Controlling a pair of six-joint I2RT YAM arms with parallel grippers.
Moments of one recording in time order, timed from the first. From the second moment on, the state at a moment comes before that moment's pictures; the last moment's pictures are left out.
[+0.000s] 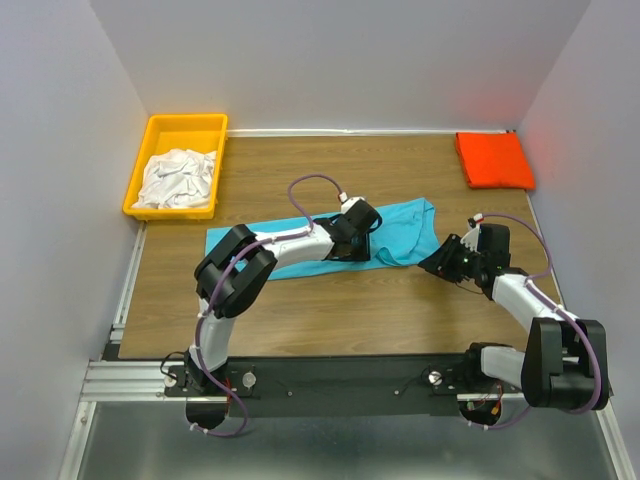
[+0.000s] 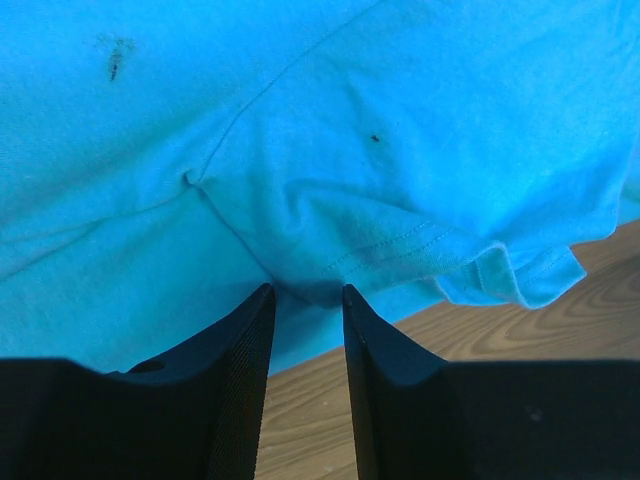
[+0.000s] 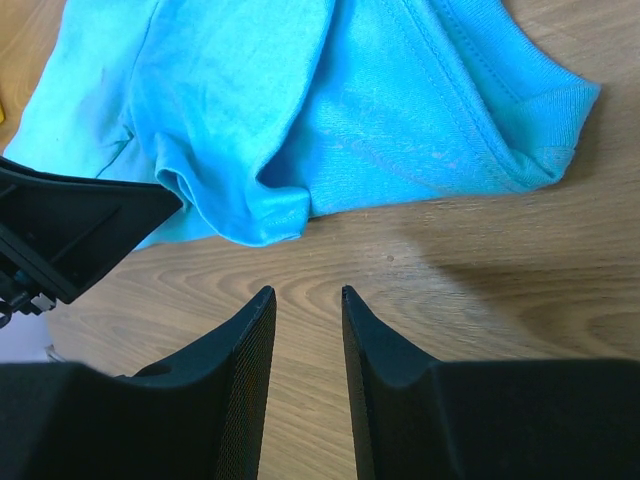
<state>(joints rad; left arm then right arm) -0.85 2.00 1.35 -0.29 -0.11 -0.78 -0.06 1.19 0.45 -0.08 -0.50 0.52</state>
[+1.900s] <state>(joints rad) -0.85 1.97 1.38 -0.34 -0.11 -0.63 -0.01 1.46 0.43 0.25 -0.54 0.75</state>
